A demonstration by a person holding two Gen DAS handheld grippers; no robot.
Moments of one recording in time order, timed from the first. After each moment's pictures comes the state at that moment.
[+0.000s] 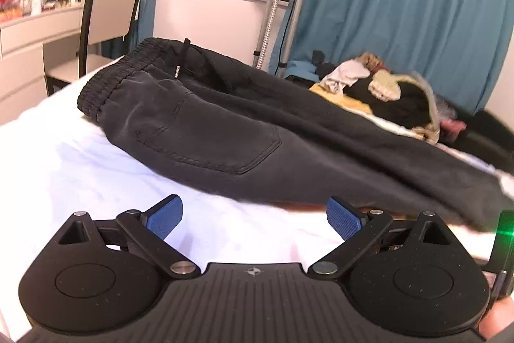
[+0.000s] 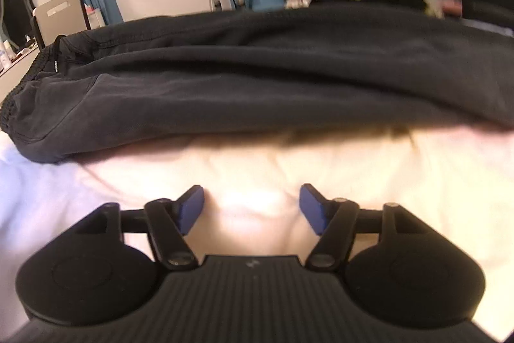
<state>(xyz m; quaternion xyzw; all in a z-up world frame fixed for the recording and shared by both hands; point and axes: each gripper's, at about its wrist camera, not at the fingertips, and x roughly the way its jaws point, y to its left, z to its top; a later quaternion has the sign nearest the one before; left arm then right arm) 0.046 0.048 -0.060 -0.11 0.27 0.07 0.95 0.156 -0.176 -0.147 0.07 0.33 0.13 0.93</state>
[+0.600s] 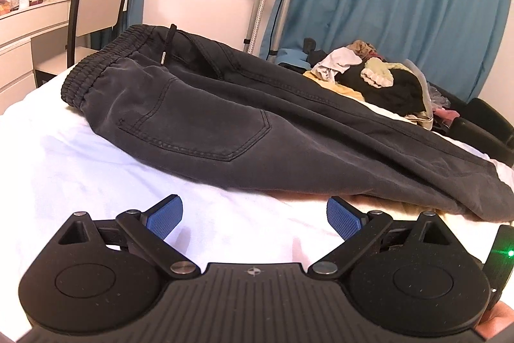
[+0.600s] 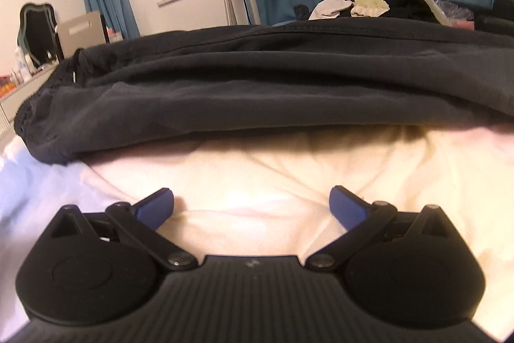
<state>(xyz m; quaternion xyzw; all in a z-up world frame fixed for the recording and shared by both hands) 0.051 0.045 -0.071 -0.11 0.29 0.06 0.95 0.154 -0.189 -0.173 0.09 0.28 0.17 0.94</state>
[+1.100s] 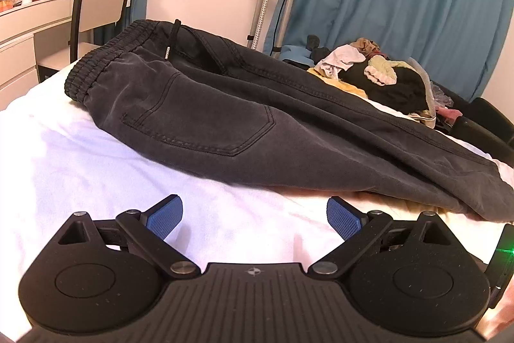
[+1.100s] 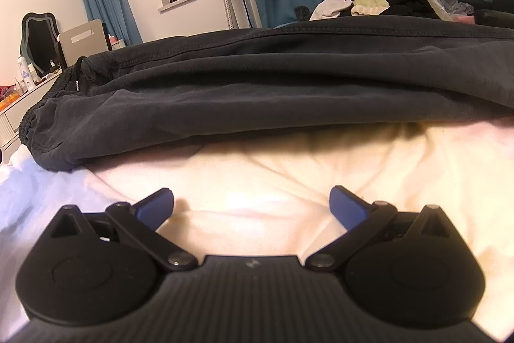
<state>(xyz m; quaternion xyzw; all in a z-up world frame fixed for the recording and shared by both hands) 0.052 0.044 -0.072 -0.11 0.30 0.06 0.95 0.153 -0.185 -0.174 0.11 0.28 0.17 0.94</state>
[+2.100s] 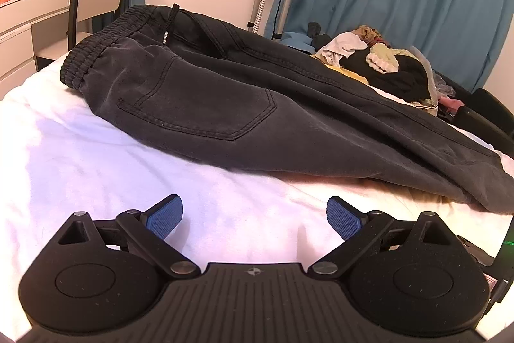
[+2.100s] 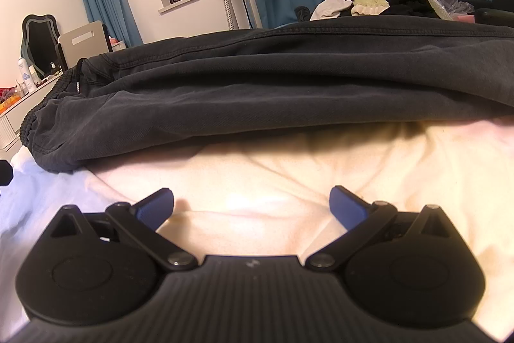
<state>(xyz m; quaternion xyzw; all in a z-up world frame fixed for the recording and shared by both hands) 0.056 0.040 -0.081 -0.12 0.32 0.06 0.94 0.150 -0.189 -0.173 0.11 0.28 0.17 0.94</state>
